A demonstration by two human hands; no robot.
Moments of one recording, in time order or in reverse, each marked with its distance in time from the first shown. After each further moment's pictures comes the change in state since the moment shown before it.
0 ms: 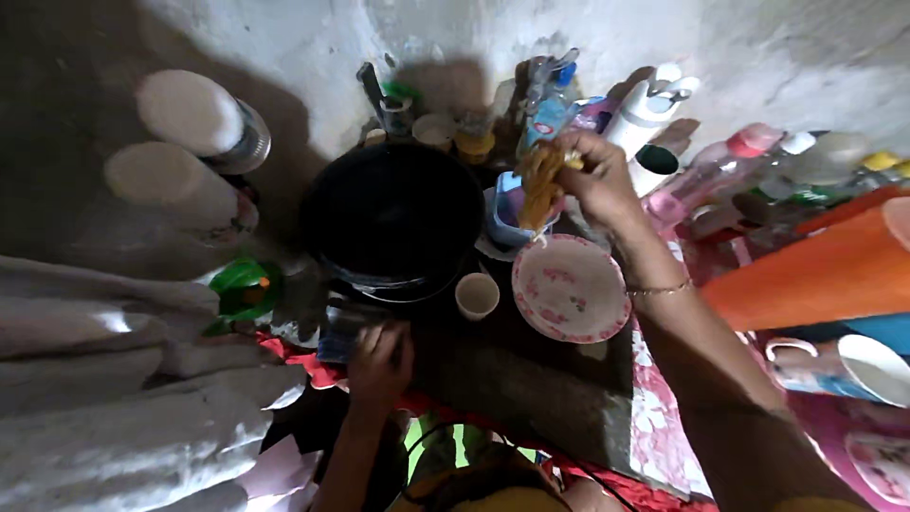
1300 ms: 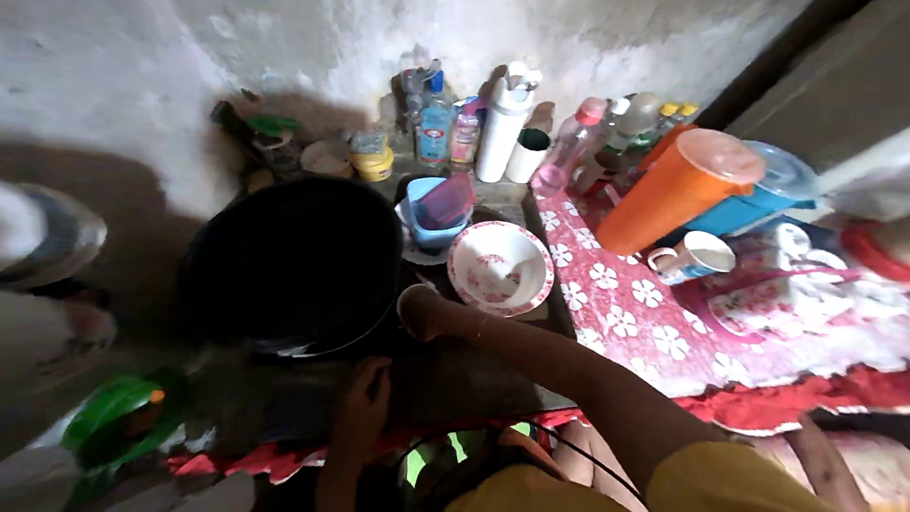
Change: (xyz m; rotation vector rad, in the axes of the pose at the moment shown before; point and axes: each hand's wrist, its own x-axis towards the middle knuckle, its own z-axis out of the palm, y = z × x) left_hand 0.010 -0.007 0.006 -0.319 -0.536 -0.050; right_hand -0.082 0.044 0.149 -0.722 -0.942 0.486
